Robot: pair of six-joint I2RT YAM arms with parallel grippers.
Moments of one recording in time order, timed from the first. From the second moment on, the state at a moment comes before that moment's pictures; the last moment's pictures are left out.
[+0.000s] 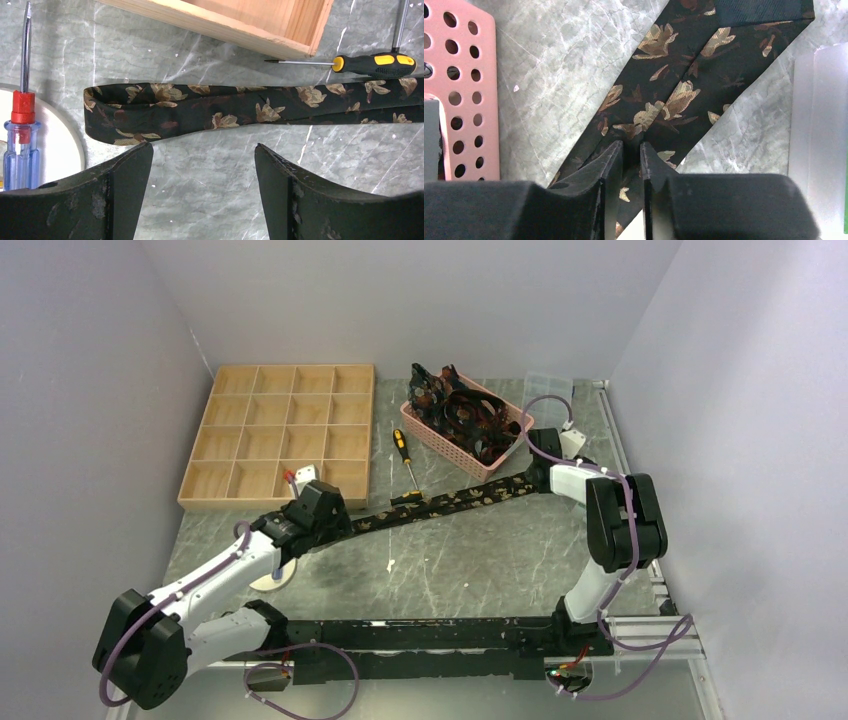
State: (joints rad) left arm -0.56 1.05 0.61 -0.49 -0.35 -0.81; right arm 0.12 1.73 0.90 -0.05 0.44 0.66
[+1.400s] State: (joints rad) left arm -0.54 1.14 0.61 -0.47 -0.27 -0.83; right arm 0.47 1.55 0.79 0.14 0.06 0.67
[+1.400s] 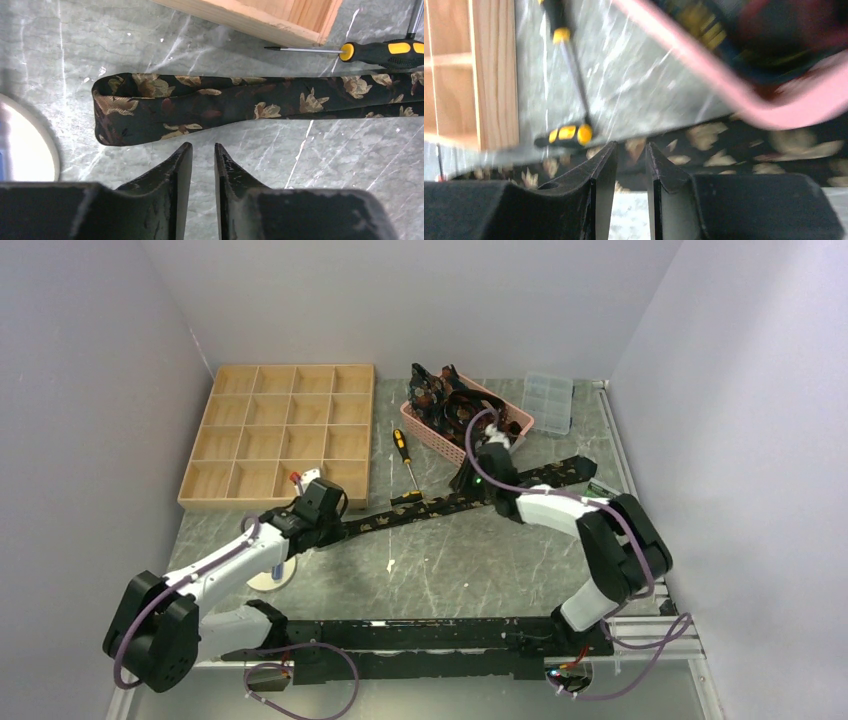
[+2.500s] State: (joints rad) left arm -0.37 1.05 0.58 -0.44 -0.26 -0.83; right arm 0.59 1.67 0.74 0.27 -0.02 0.73
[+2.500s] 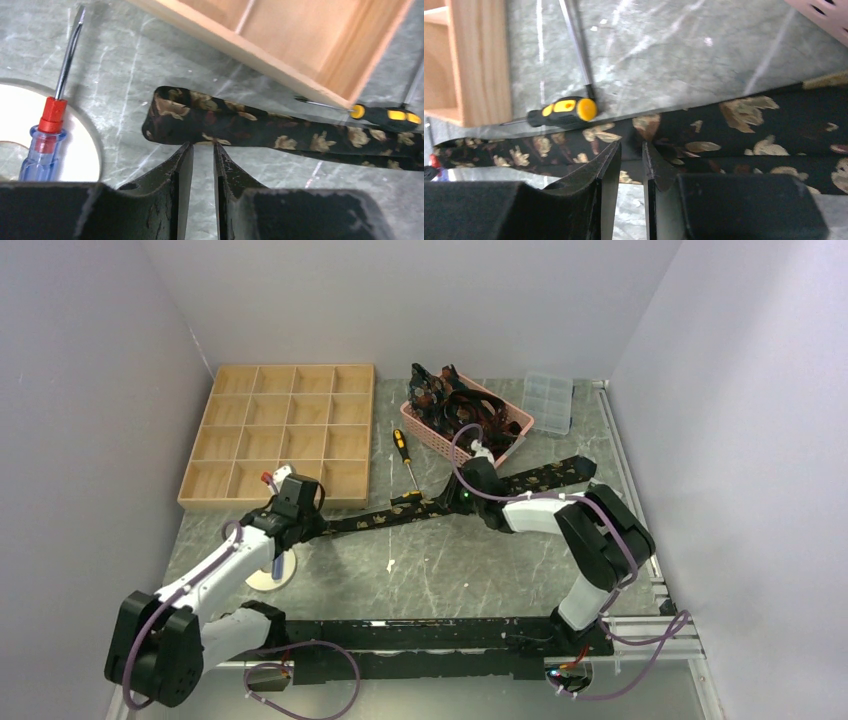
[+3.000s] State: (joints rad) left arm -0.32 1.10 0.59 -0.50 -0.31 -0.85; right arm 0.57 1.69 0.70 0.30 0.04 0.82
